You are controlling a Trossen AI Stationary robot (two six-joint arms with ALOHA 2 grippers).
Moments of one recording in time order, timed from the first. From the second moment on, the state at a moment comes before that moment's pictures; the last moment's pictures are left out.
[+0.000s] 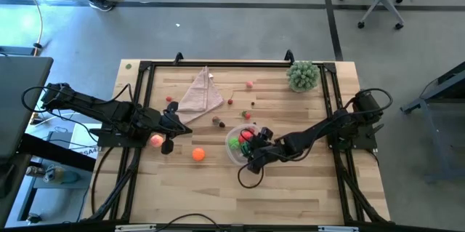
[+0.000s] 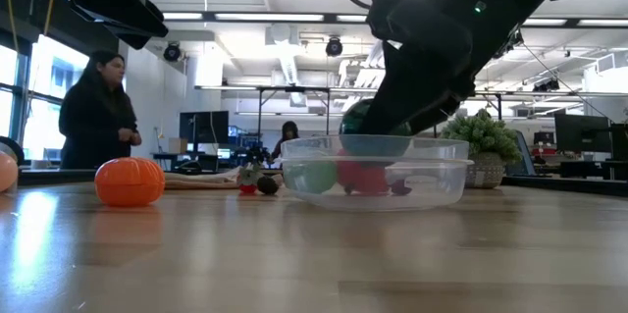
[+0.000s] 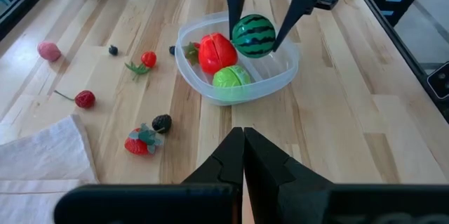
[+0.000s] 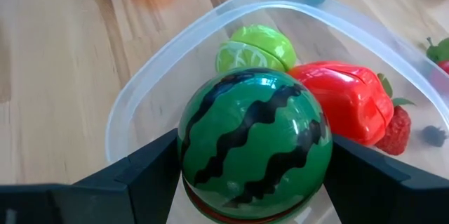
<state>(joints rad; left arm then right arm) -0.13 0.73 0.52 -0.35 -0.20 -0.16 0.37 1.75 0.97 -0.13 0.44 0.59</state>
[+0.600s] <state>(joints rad) -0.13 0.73 0.52 -0.35 -0.20 -0.16 0.38 1.75 0.97 -0.11 0.45 0.55</state>
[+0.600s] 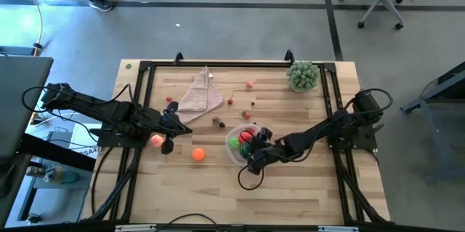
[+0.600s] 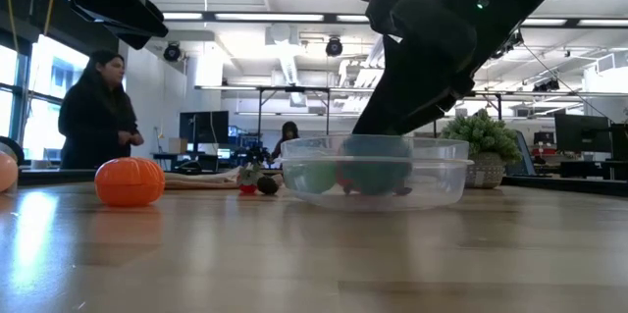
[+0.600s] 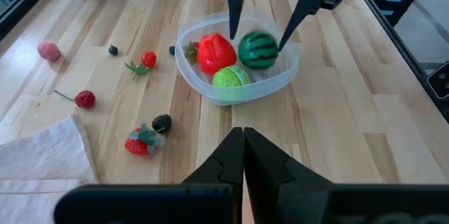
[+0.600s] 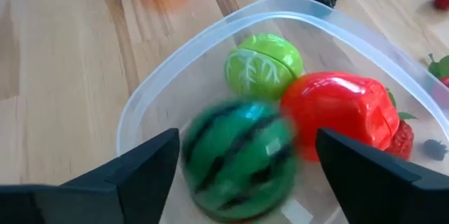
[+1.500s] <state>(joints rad) -0.13 0.73 0.52 -0.35 -0.20 -0.16 0.37 1.63 0.97 0.04 0.69 0.38</state>
